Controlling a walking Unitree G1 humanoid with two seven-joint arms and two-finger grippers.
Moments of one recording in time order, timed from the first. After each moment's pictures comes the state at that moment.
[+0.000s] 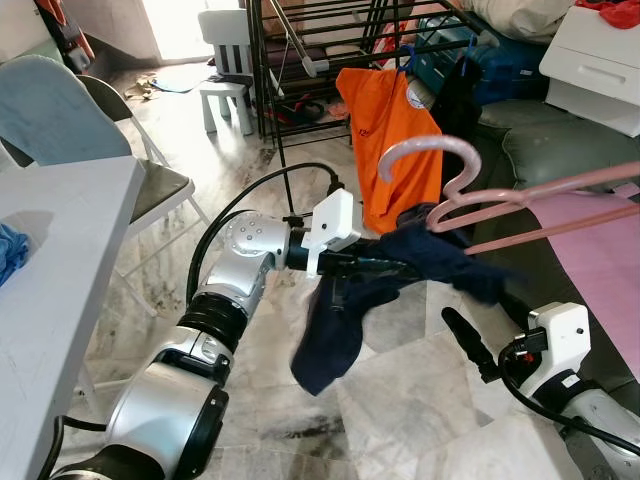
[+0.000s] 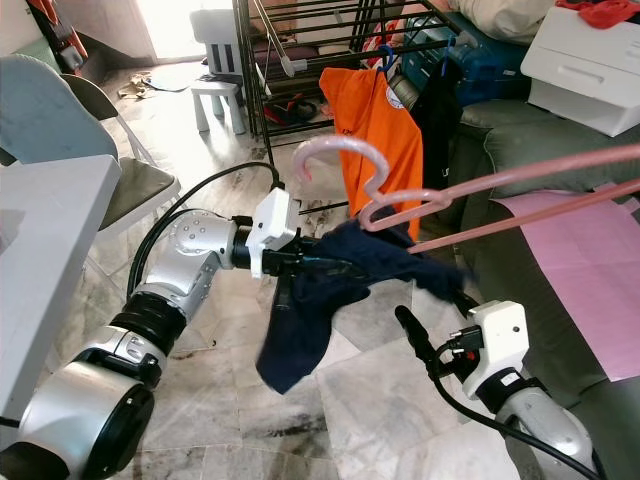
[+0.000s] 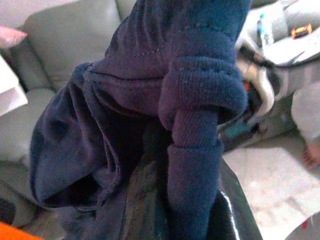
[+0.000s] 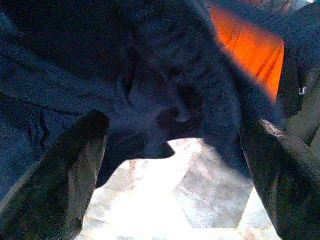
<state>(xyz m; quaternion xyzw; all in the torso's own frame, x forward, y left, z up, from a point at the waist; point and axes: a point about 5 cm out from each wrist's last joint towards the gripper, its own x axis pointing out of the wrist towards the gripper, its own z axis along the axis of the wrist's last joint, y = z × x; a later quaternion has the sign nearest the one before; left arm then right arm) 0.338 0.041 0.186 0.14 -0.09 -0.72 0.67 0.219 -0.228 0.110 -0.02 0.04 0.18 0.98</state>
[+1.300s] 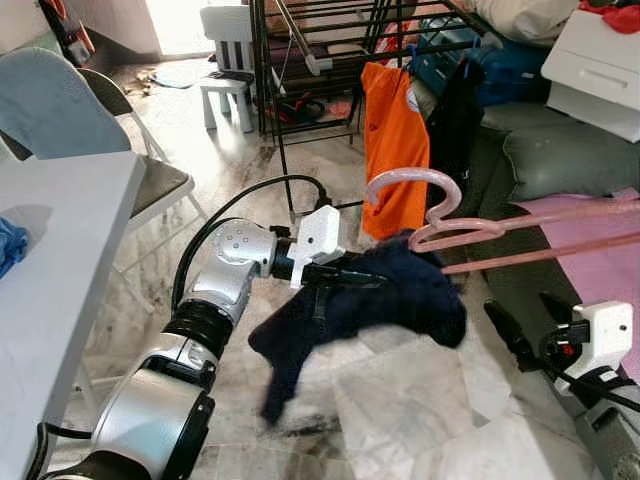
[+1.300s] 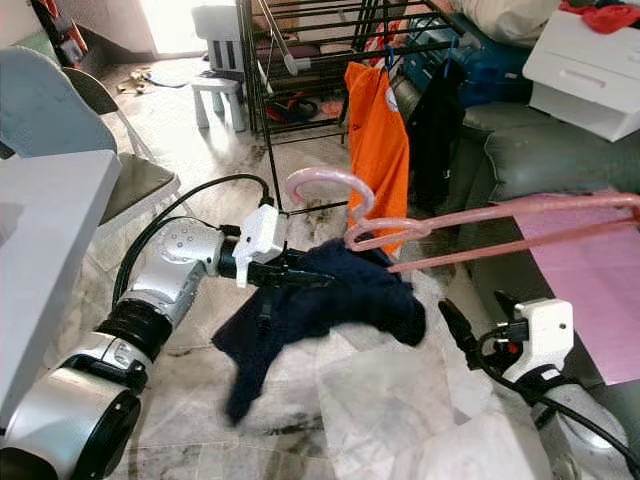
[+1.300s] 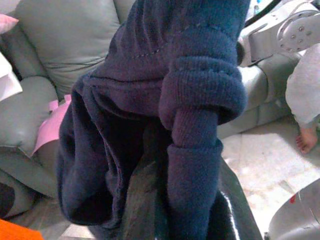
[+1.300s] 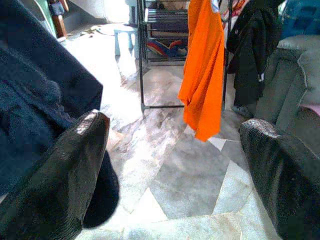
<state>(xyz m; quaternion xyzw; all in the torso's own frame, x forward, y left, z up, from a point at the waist) 0.334 0.054 0.177 0.17 -0.07 -0.73 0.66 0.228 -0.273 0.098 0.00 0.05 0.12 0.99</state>
